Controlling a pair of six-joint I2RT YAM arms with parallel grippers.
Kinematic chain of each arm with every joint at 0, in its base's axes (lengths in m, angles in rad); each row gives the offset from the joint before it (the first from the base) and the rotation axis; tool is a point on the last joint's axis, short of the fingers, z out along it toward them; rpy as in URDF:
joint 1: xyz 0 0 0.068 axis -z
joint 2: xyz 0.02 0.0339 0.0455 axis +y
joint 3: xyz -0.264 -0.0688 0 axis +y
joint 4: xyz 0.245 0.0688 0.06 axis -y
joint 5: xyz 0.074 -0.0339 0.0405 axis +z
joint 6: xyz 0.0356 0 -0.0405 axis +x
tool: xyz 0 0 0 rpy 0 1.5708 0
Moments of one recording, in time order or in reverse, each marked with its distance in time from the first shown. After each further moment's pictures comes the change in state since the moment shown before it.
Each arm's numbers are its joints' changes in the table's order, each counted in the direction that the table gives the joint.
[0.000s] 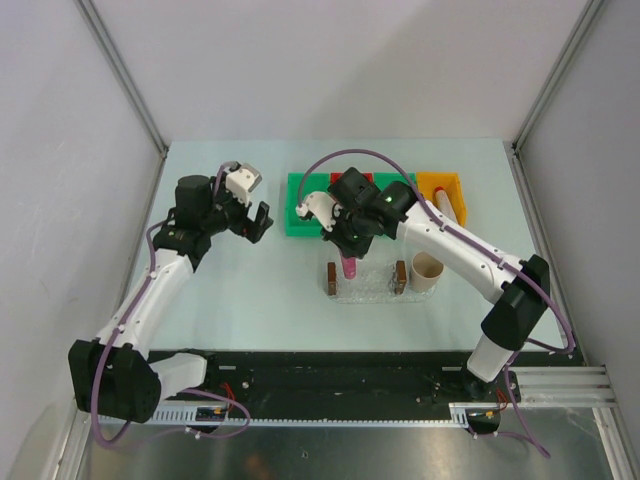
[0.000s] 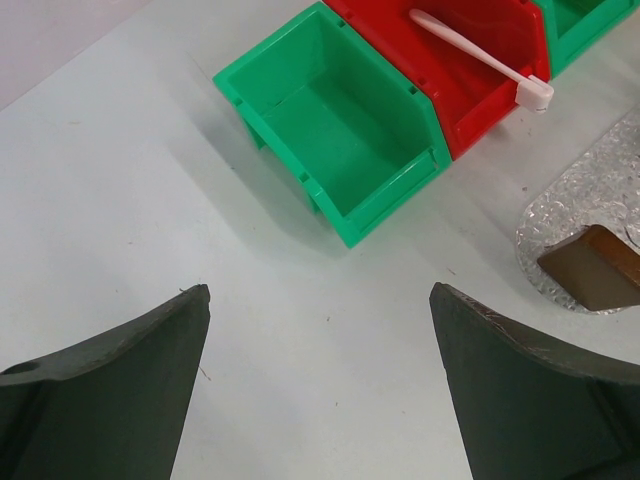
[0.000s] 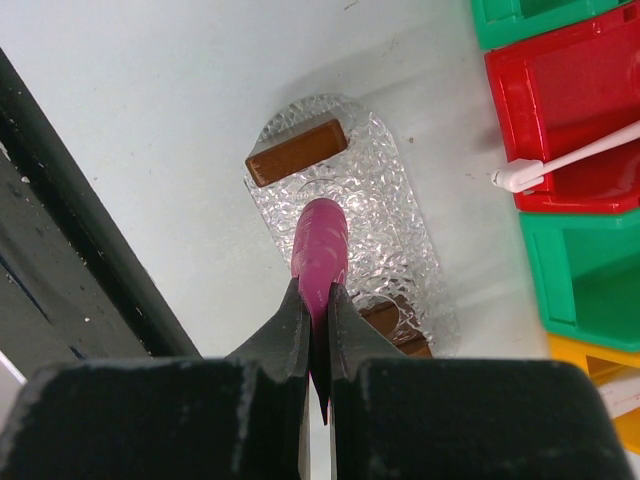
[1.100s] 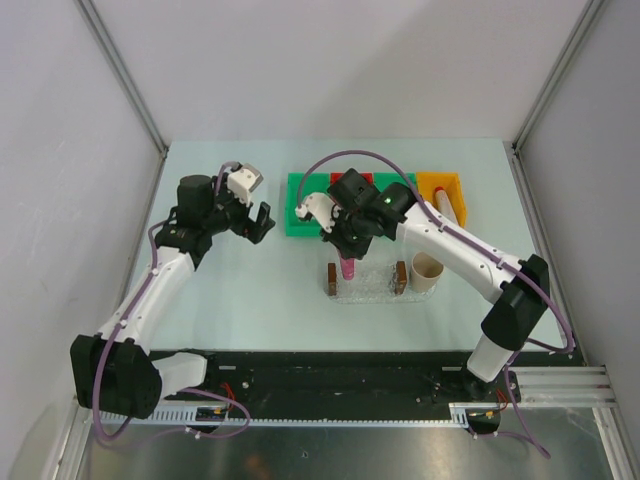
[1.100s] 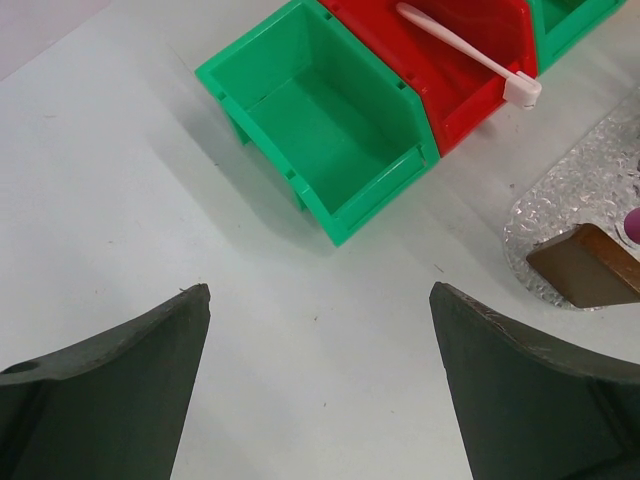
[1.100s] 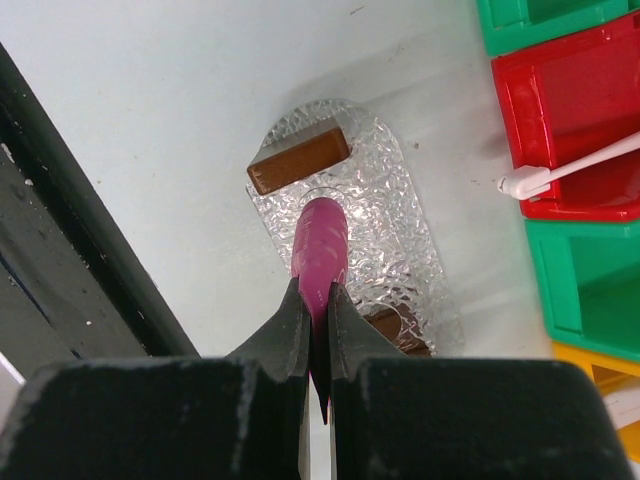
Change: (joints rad) left arm -0.002 0.020 0.000 0.000 -0.025 -0.015; right arm -0.001 0.000 0.012 0.016 0.012 0.000
